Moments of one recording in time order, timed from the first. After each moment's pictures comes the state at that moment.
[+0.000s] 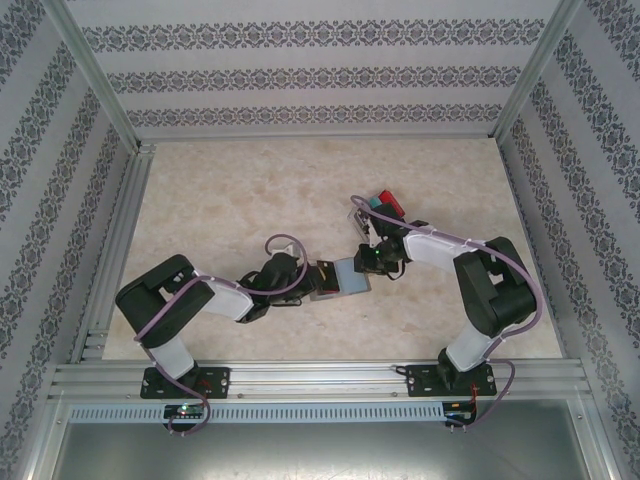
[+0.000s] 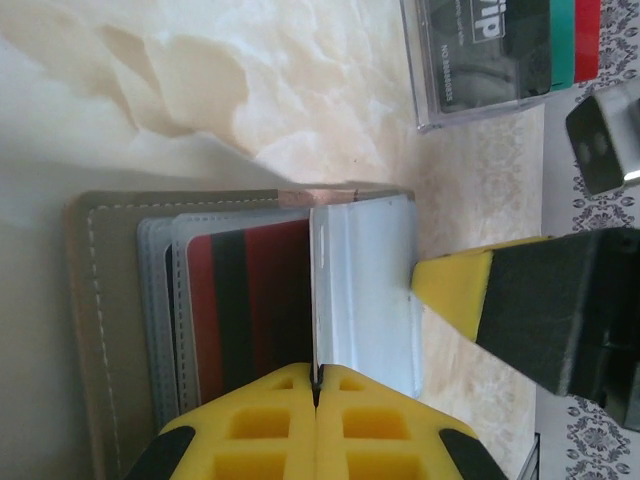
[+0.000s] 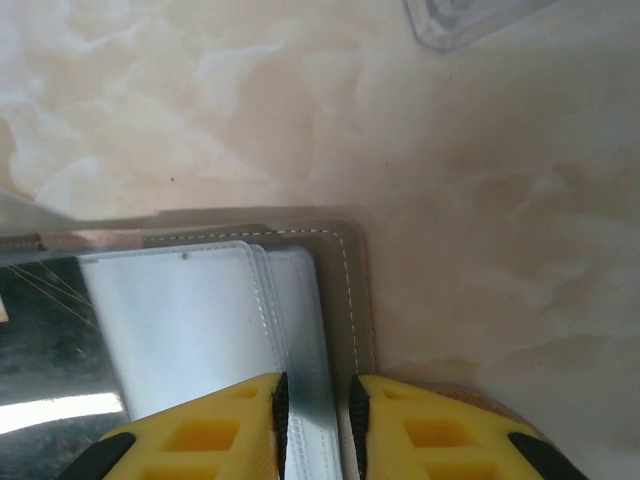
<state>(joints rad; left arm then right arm) -0.79 1.71 0.52 0.65 0.10 -1.20 0.42 1.68 0.90 -0.48 -0.28 0.46</state>
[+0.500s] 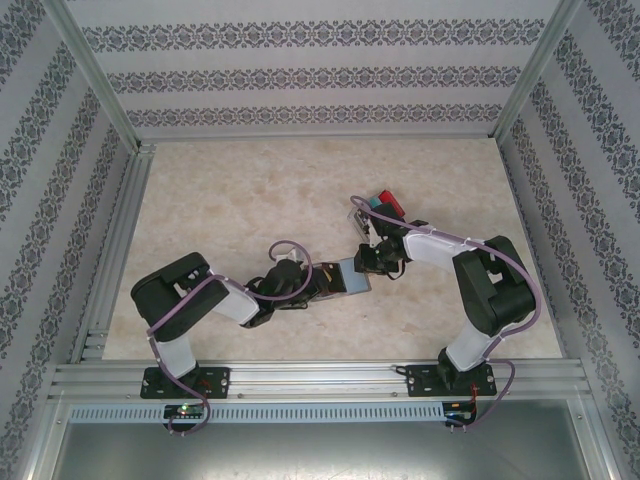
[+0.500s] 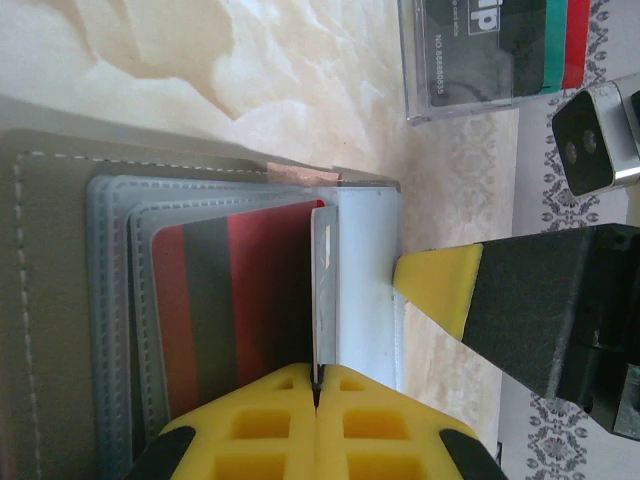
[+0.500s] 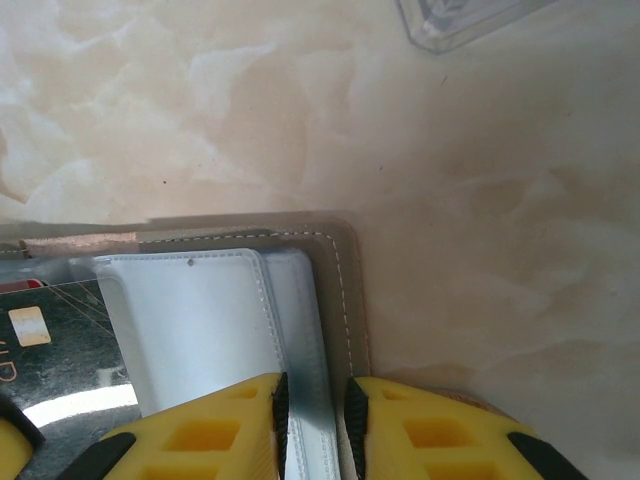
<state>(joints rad) -0.83 1.79 0.51 0.78 0.05 -1.31 0.42 1.69 0.90 -0.48 -0.29 0.46</state>
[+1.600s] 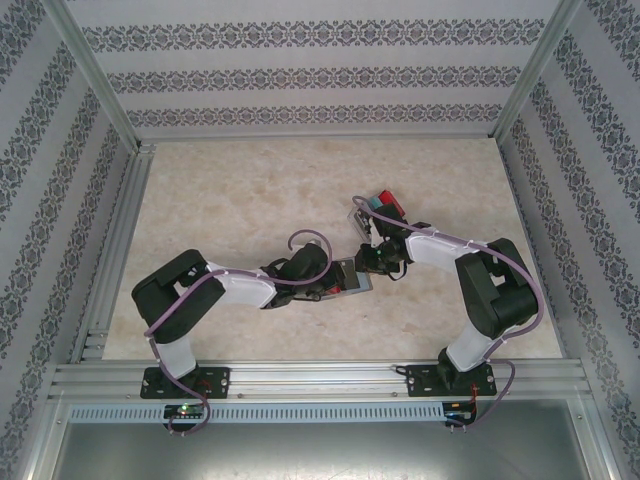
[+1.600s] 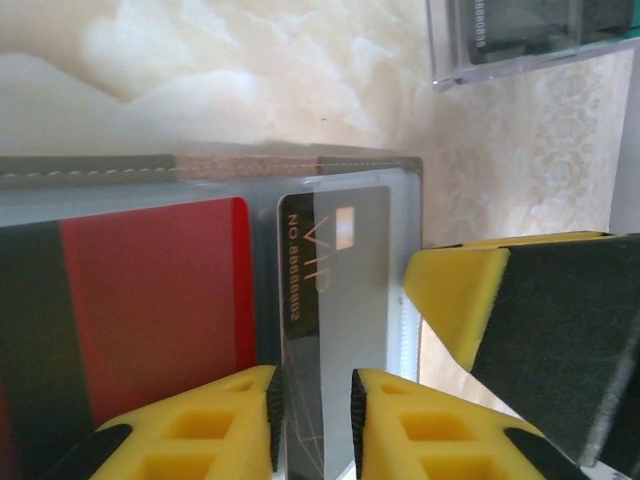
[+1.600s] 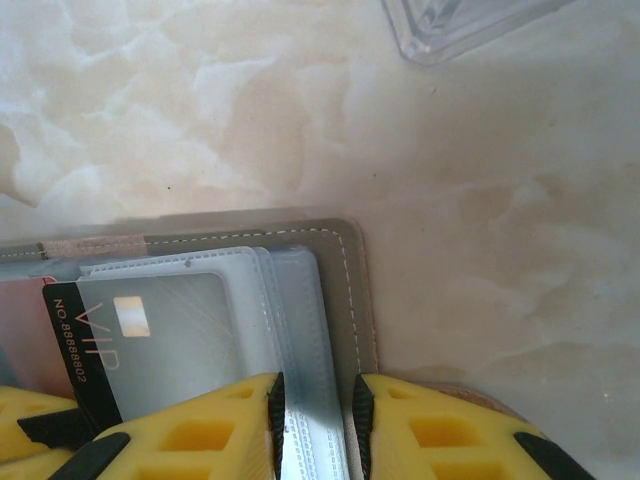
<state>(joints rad) -0.86 1.78 0.79 0.27 0.05 -1.24 0.41 1.67 0.88 -0.45 -0.29 0.46</state>
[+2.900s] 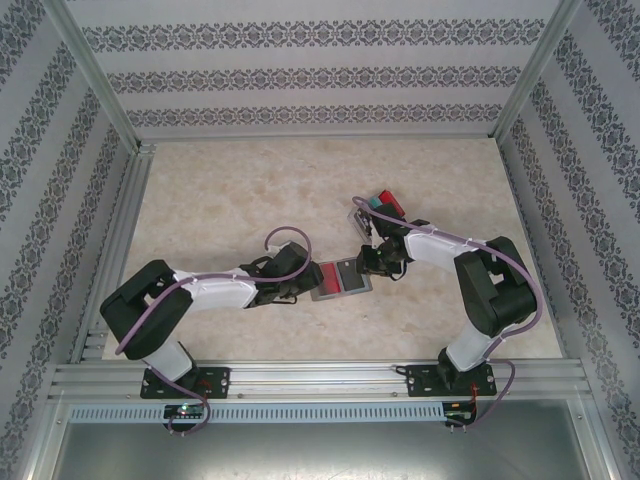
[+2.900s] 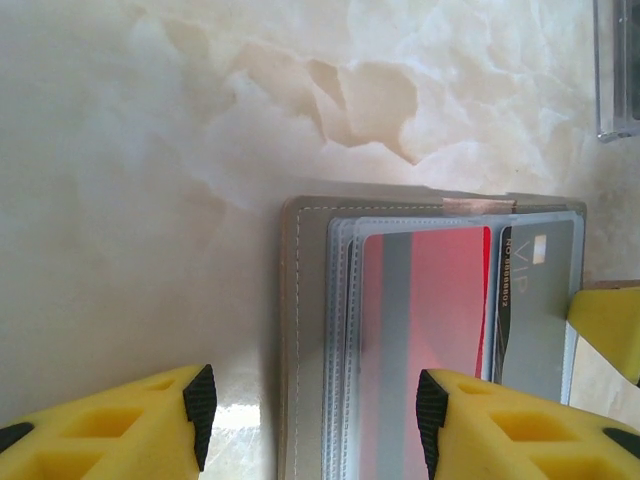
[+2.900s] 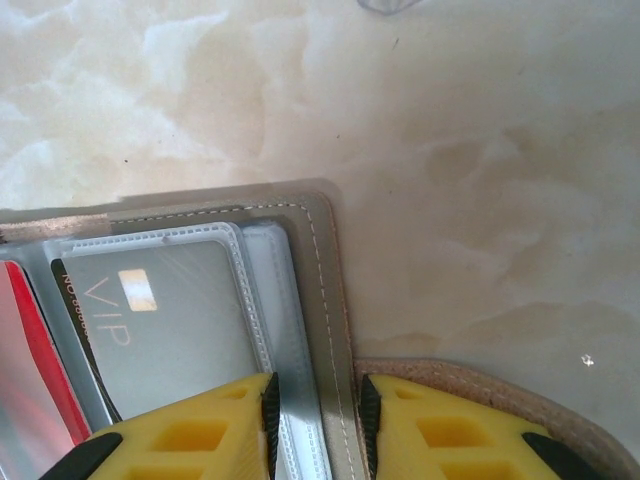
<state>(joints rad) -0.80 1.61 0.73 -0.02 -0.05 -1.15 0.42 1.68 0.90 -0.52 -0.27 0.46</state>
